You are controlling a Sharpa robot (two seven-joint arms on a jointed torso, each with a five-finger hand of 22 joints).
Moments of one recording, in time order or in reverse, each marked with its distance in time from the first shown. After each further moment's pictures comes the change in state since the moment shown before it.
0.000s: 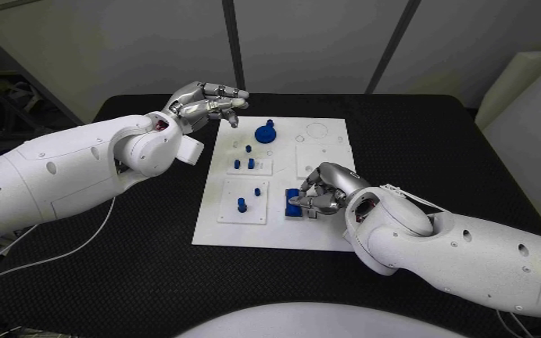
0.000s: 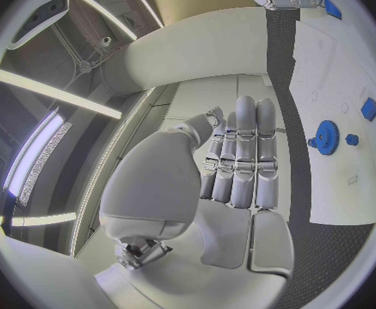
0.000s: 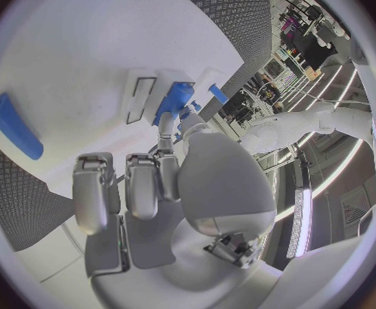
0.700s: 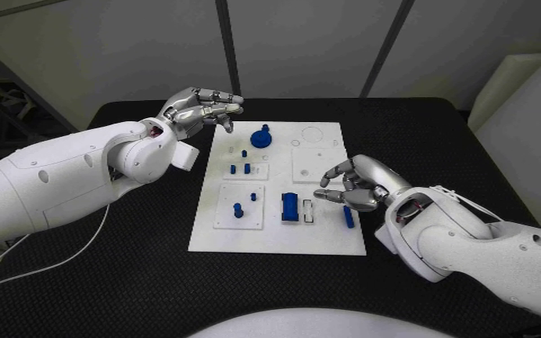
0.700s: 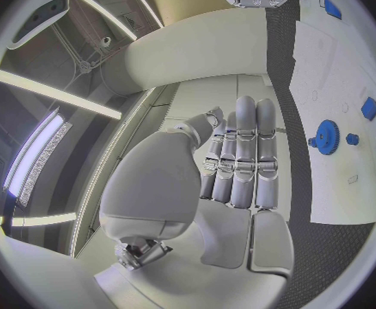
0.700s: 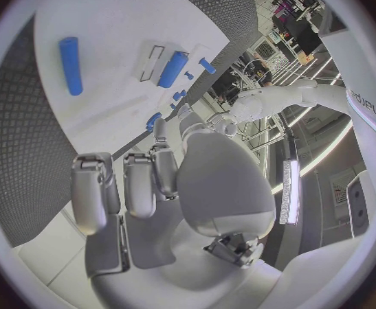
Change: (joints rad) left arm 0.000 -0.005 0.000 0.002 0.000 0.000 0.000; left_hand 0.000 0.000 0.000 0.000 0.000 0.000 0.000 0.000 0.000 0.000 0.000 0.000 0.000 0.000 0.000 0.000 0.000 0.000 0.000 0.000 0.000 0.000; right arm 0.002 -0.241 0.032 0.126 0.135 -0.094 0.222; right_hand 0.024 0.022 -0.028 -0.004 0.013 -0.134 0.063 -0.070 -0.144 -0.020 0.038 -0.102 0.000 0.000 0.029 -0.026 0.000 0.000 0.002 0.024 0.000 0.000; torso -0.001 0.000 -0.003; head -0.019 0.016
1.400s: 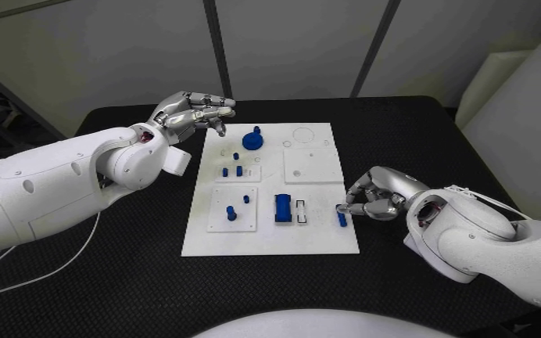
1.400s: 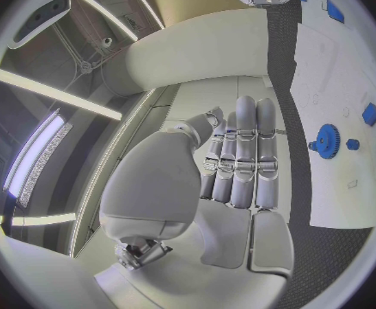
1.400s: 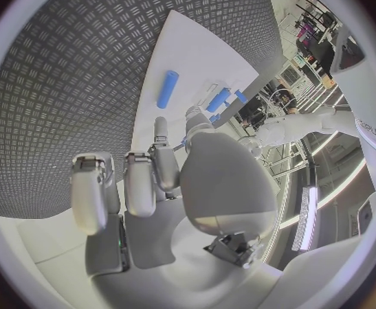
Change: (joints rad) left arm -0.003 0.000 -0.001 0.009 0.000 0.000 0.000; left_hand 0.000 0.000 0.000 0.000 0.000 0.000 0.000 -0.004 -0.001 0.000 0.000 0.000 0.000 0.000 0.000 -0.005 0.000 0.000 0.004 0.004 0.000 -0.005; right arm -0.012 -0.112 -0.003 0.003 -0.120 0.188 -0.142; right_hand -0.052 -0.033 -0.062 0.074 0.004 0.055 -0.013 0.000 -0.100 0.000 0.000 -0.027 0.000 -0.001 0.001 -0.011 0.000 0.000 0.000 0.000 -0.004 0.000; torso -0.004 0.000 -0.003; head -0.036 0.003
